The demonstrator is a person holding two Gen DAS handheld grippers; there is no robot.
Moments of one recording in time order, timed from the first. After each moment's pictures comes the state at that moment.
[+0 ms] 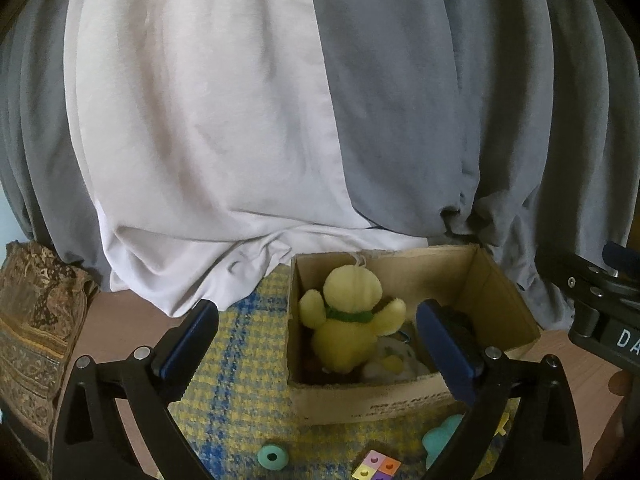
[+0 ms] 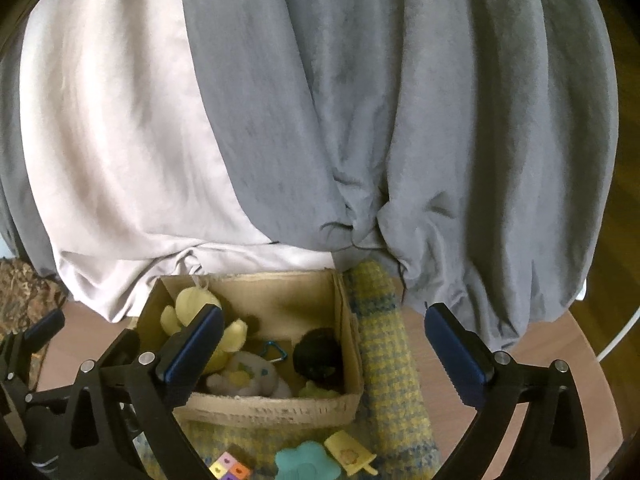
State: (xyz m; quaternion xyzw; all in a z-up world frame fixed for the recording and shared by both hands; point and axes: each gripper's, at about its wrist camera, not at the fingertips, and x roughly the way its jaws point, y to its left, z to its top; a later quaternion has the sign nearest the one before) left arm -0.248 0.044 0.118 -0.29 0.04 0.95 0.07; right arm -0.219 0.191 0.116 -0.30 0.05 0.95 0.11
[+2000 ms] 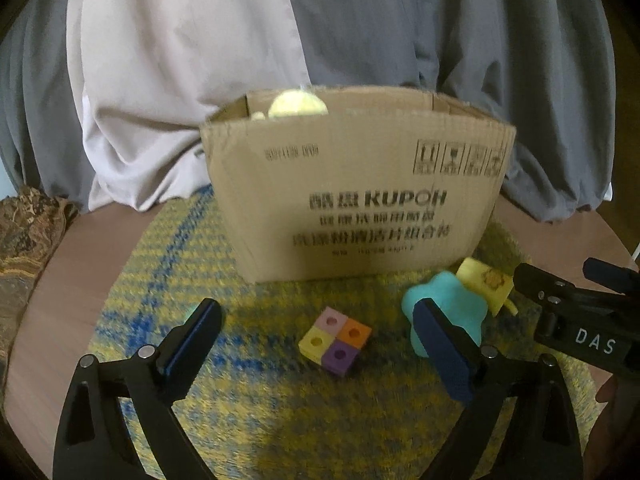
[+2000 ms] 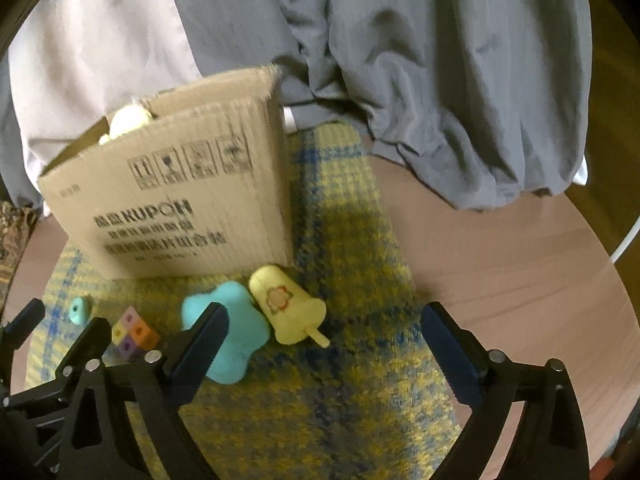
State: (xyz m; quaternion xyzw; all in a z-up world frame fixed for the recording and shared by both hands) left arm -0.158 0.077 -0.016 -0.35 0.05 0.93 0.08; right arm -0.147 0.229 -0.038 -0.41 0.07 0.90 0.12
